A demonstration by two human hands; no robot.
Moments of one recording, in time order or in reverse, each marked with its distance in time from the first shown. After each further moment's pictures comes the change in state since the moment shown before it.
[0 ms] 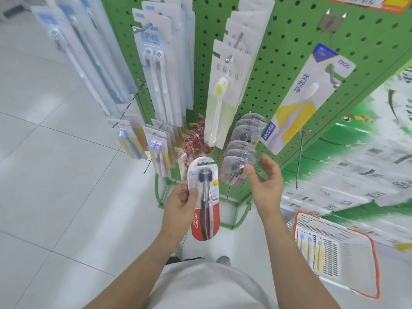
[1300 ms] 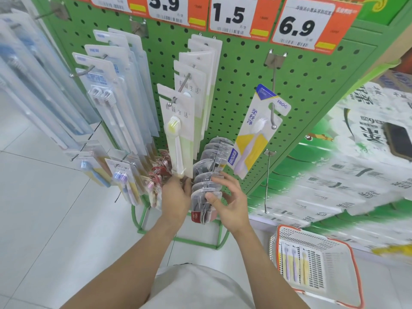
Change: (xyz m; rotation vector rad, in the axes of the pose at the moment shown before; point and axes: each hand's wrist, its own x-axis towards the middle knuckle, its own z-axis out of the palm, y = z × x) left_hand 0.111 0.017 0.085 0.420 0.168 0.380; right_hand 0.027 0.006 -0.003 -0.023 -0.294 -0.144
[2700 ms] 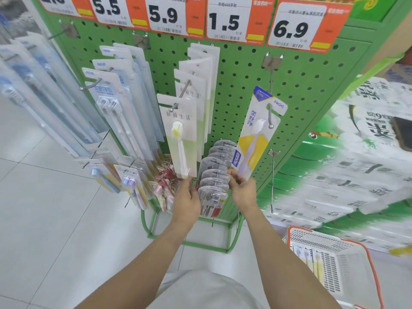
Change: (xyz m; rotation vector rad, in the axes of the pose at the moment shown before) left_hand -0.019 0.010 -0.010 -0.192 -0.200 -0.084; right_hand 0.056 0.030 -0.011 0.025 0.140 0.339
